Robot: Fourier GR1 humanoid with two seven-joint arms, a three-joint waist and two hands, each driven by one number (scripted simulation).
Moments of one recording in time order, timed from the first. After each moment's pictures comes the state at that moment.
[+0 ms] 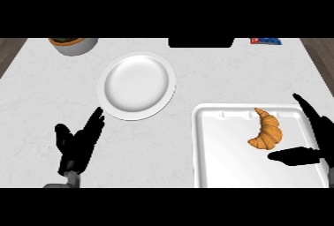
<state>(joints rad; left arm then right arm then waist) 0.01 0.12 -0.08 -1.44 0.12 0.06 0.21 0.00 -0.45 0.01 -1.70 0.40 0.06 0.45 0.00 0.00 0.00</state>
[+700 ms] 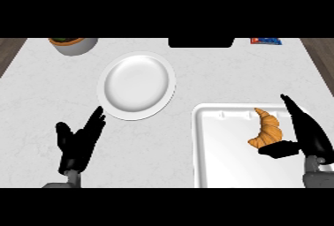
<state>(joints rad) 0.01 0.10 -0.06 -1.45 0.09 0.04 0.23 -0.07 -0.35 0.03 -1.56 0.61 0.05 0.47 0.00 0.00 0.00</state>
